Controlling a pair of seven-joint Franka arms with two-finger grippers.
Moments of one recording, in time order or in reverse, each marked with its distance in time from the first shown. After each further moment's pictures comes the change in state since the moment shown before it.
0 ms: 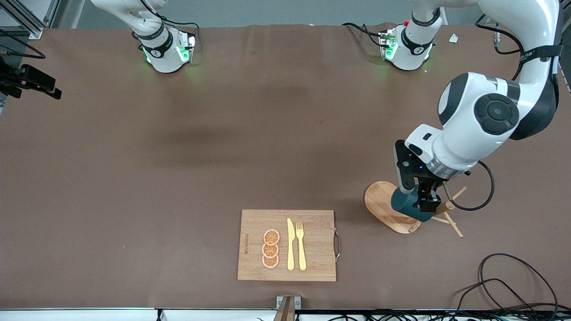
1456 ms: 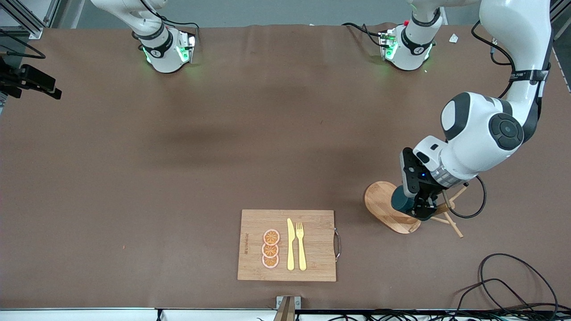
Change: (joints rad) left arm 0.073 0.027 -0.020 -0.147 -0.141 0.247 0.204; right arm 0.000 0.000 0.000 0.000 0.000 0.000 0.000
